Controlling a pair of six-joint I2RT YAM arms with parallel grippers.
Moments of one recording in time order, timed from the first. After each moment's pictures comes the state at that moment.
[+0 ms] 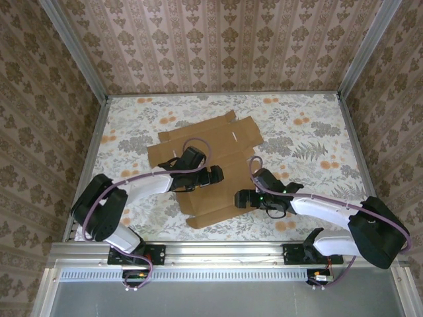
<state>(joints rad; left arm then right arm) -0.76 1.52 0.81 -0.23 0.17 -0.85 0.73 1.25 0.53 -0.32 -0.09 0.73</state>
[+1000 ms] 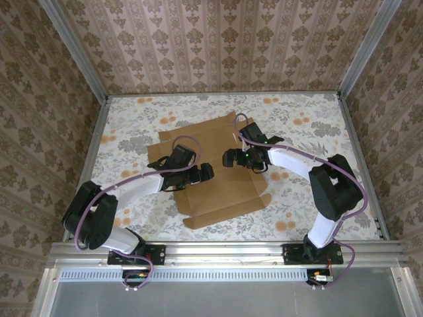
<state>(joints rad) -0.67 1.46 0.78 -0.29 0.14 -0.81 0.50 1.75 1.15 -0.49 -0.17 0.53</state>
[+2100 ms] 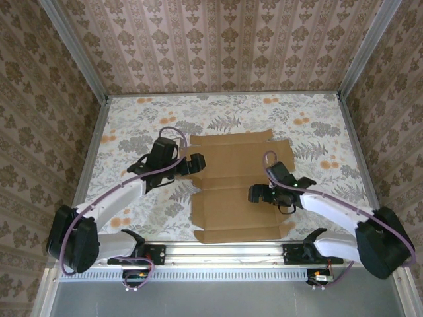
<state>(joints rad) -0.54 1.22 0.76 -0.29 0.22 -0.61 0.54 1.13 0.55 -0.51 -0.06 0.64</state>
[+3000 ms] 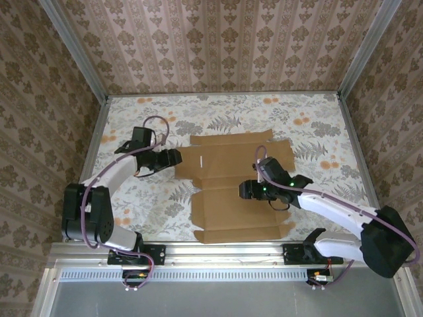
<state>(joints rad) -0.22 1.47 0.89 -0.48 0.47 -0.39 0.64 1.20 0.64 -0.41 -0.15 0.64</state>
